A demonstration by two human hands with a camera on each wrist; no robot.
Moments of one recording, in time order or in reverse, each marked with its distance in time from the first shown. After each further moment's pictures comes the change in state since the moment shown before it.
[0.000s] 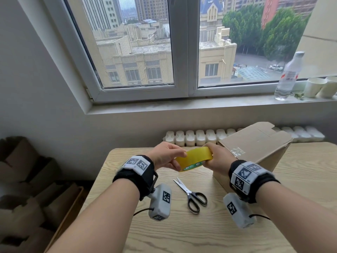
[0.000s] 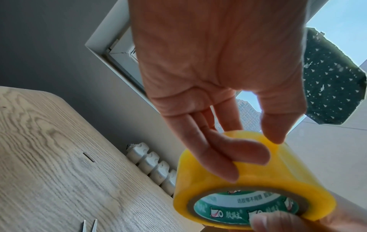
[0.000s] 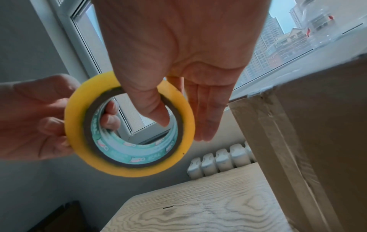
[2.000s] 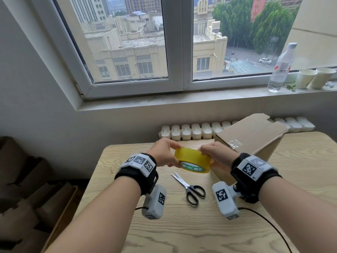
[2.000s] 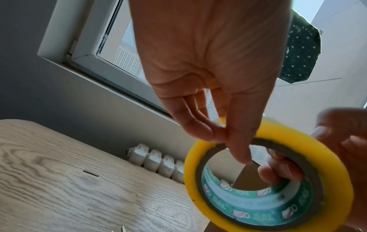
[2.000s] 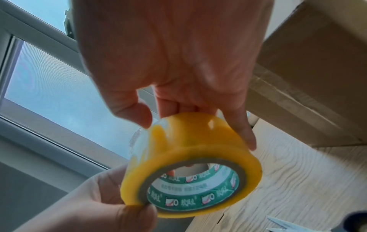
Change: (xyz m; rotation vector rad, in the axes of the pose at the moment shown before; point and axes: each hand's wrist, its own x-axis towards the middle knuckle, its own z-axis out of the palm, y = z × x) left_hand 0.022 -0.023 -0.009 0.486 0.022 0.130; right_hand -0.003 -0.006 0.009 0.795 -0.234 0.255
